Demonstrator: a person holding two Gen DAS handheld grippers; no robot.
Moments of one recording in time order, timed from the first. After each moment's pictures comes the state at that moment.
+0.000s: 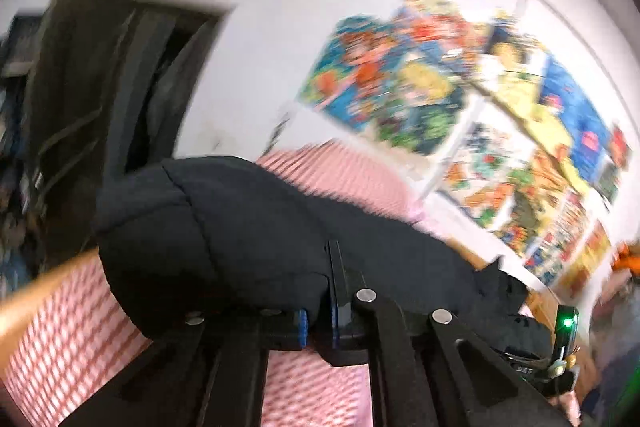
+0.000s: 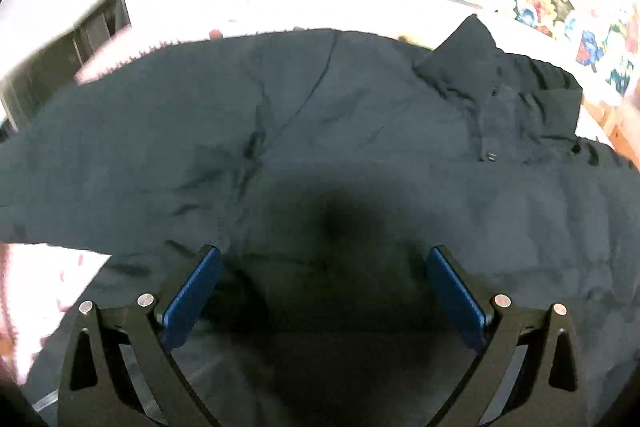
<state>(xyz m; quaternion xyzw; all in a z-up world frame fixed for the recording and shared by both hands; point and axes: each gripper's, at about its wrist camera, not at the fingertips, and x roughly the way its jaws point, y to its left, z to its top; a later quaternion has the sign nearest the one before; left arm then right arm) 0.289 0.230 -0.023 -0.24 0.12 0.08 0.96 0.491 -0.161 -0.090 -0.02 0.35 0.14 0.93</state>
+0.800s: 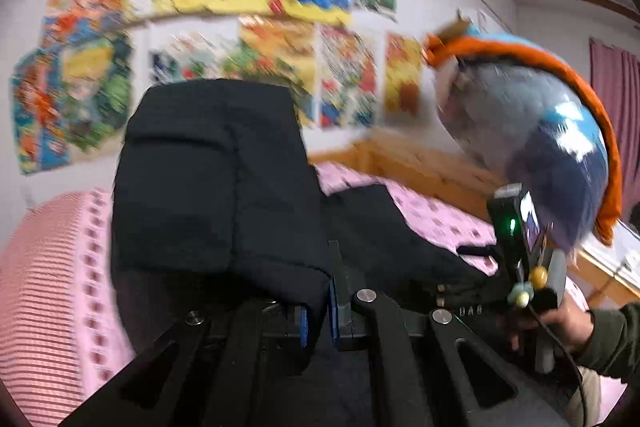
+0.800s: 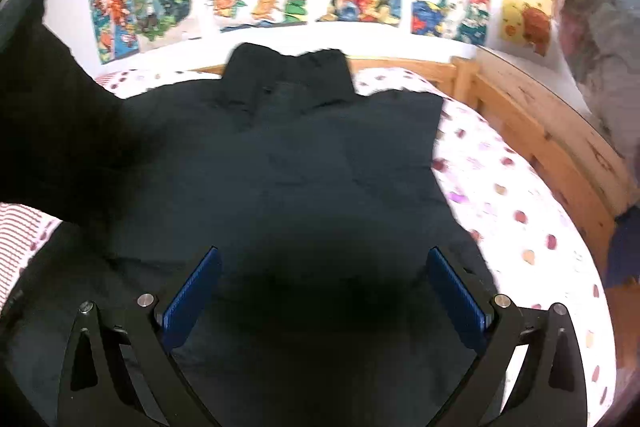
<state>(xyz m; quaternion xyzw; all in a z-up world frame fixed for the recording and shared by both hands) 0.368 -0.109 0.035 0.06 0.20 -0.27 0.94 0.410 -0.377 -0.097 0.03 0.32 -0.02 0.95</state>
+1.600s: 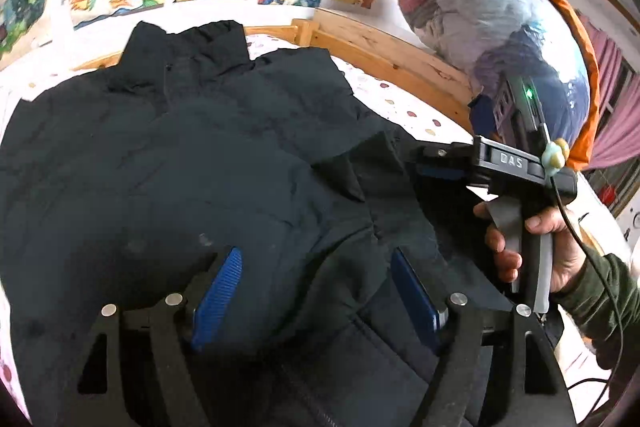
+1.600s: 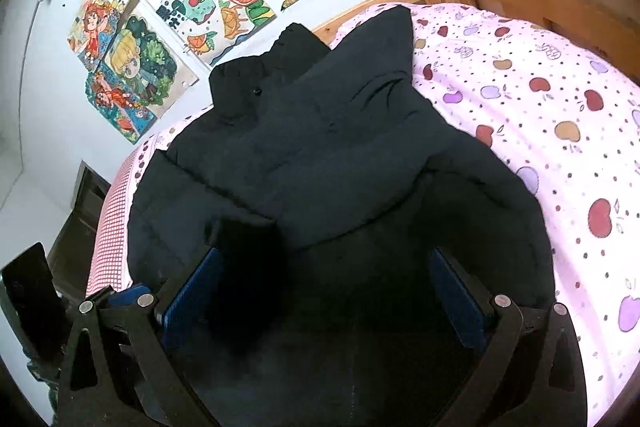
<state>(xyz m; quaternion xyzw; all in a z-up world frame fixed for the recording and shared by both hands) 0.401 -0.150 -0.059 0.05 0.39 -0.36 0.85 0.416 -0.435 -0.162 0.29 0.32 0.10 0.90</state>
